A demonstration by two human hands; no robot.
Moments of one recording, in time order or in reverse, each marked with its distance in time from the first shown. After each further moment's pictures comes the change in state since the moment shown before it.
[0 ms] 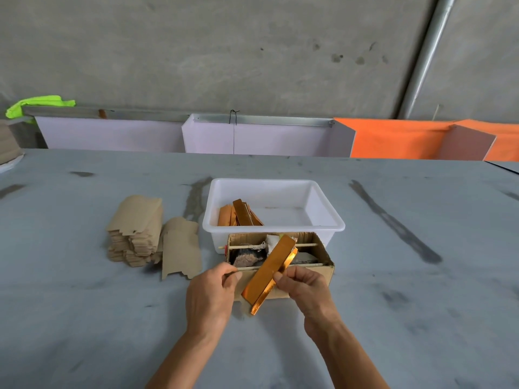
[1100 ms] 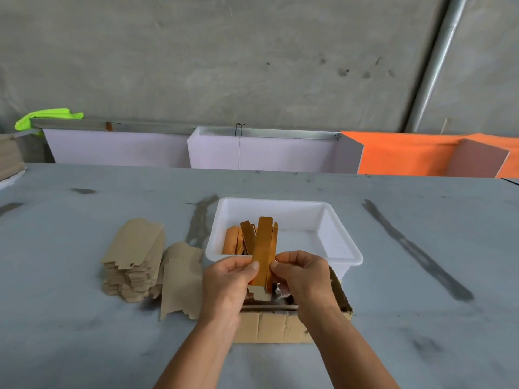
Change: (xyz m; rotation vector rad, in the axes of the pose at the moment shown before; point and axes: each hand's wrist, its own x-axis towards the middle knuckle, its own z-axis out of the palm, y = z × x) left_hand 0.065 0.043 -0.001 -0.786 -0.066 -0.485; right_hand 0.051 -0.061 0.040 -0.043 0.133 -0.020
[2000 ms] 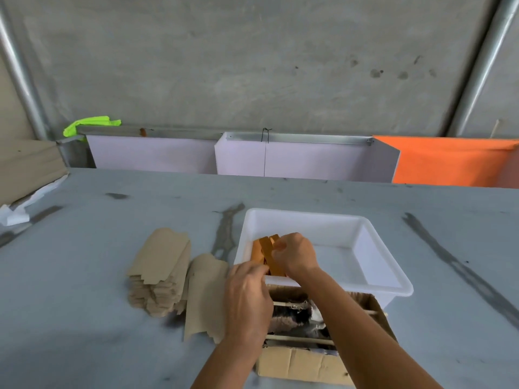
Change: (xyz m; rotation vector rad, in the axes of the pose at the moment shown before) left_hand 0.039 -0.016 -0.008 0.914 0.148 0.648; right_hand 0.112 -0.004 0.074 -0.889 -0.146 -0.313
